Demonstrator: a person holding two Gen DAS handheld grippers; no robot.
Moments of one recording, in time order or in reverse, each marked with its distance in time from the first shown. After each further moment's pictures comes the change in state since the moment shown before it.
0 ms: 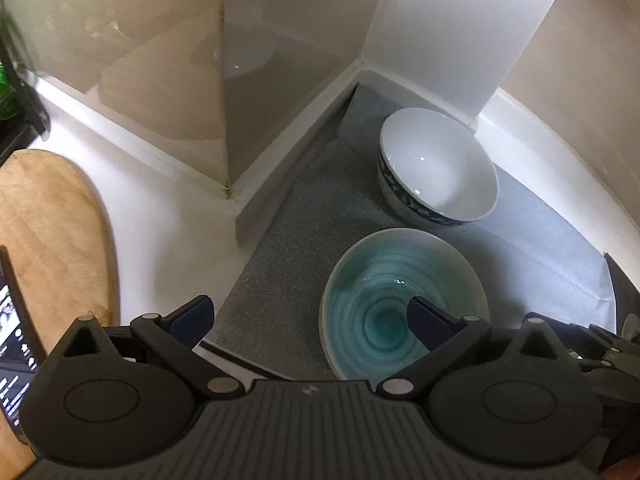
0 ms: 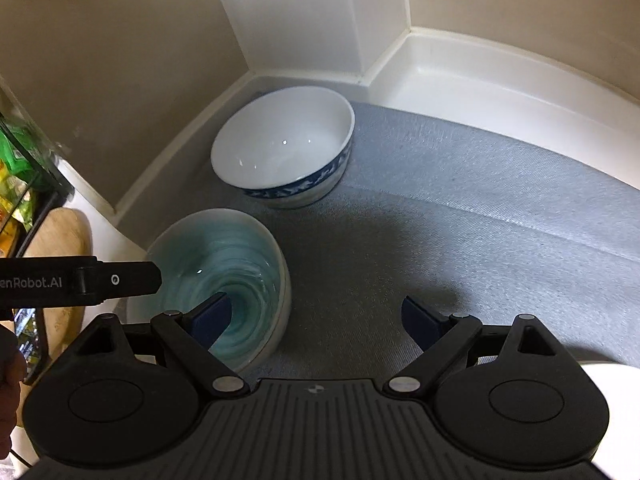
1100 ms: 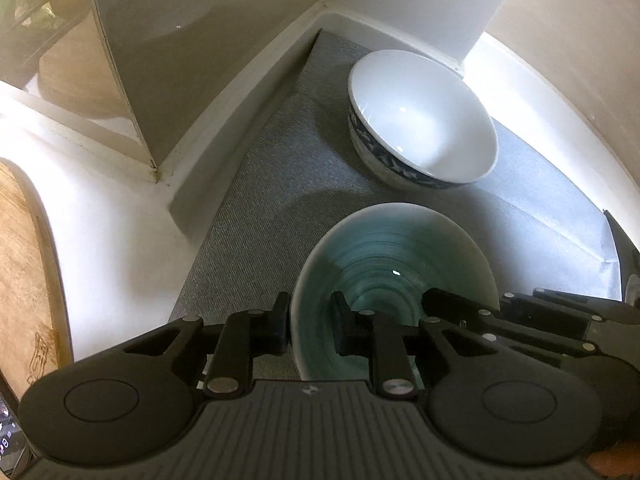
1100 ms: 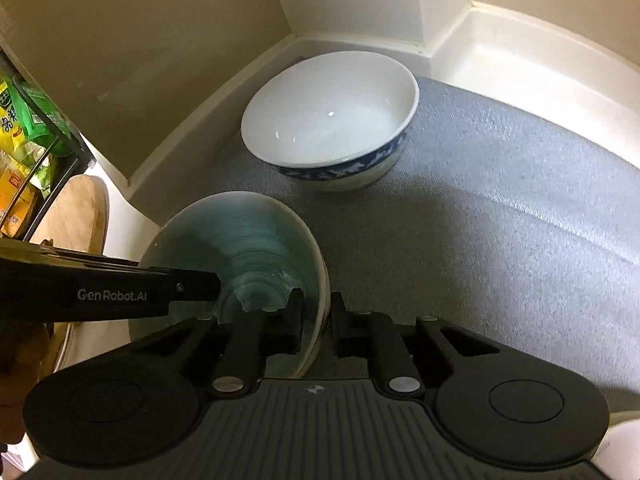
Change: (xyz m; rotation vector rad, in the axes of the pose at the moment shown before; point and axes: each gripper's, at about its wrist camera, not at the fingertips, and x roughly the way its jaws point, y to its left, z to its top) left arm 0.042 -0.015 0.006 0.089 0.122 -0.048; right arm 0.036 0.009 0.009 -0.074 0.082 0.112
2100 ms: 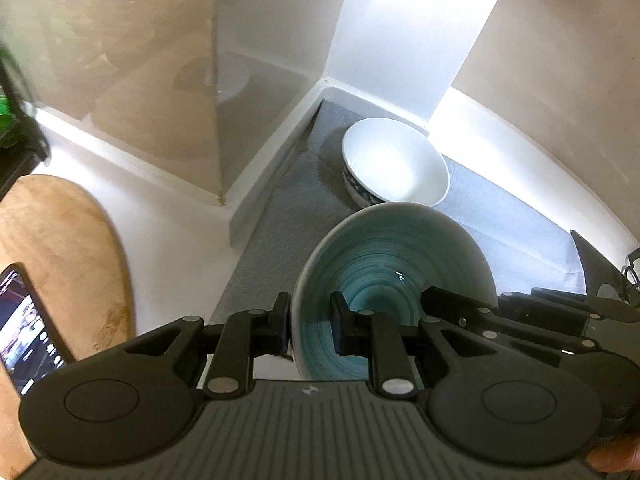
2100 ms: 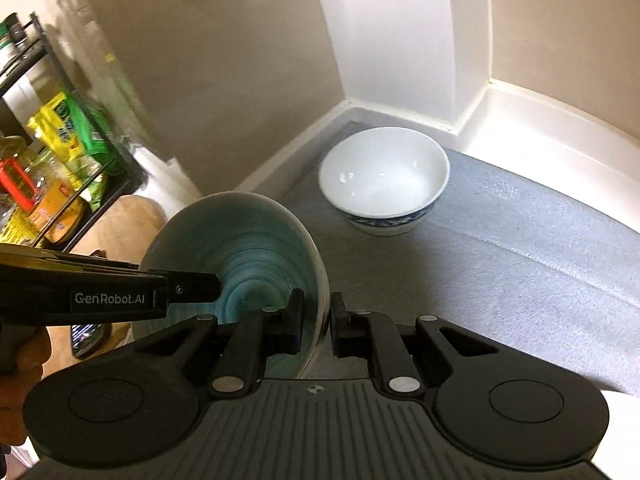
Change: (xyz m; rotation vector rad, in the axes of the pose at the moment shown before) left arm -0.090 0.003 -0.031 -0.013 -0.155 0.009; right arm -0.075 0.042 -0.011 -0.080 -0.134 0.023
